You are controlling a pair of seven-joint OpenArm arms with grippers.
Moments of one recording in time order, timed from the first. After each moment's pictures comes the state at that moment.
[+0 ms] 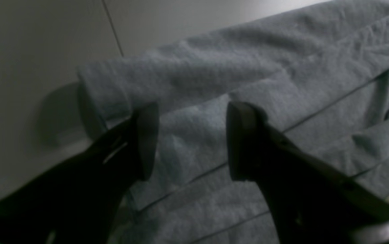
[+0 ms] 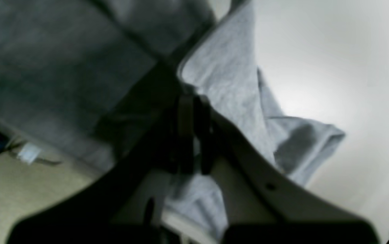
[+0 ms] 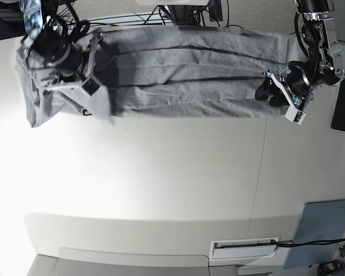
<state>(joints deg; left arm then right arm) 12.4 -18.8 -18.5 92.6 -40.8 -37.8 56.3 -27.6 27.7 3.7 133.7 15.1 29.7 -66.9</state>
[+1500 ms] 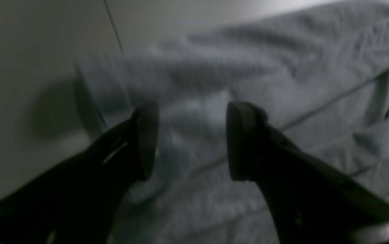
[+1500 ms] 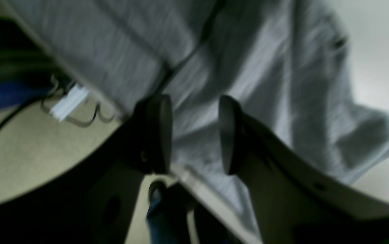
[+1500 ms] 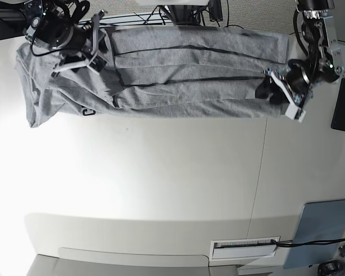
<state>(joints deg) 14.6 -18.8 -18.7 92.6 -39.7 -36.8 54.7 -32.8 27.7 3.8 133.4 18.1 35.1 -67.6</state>
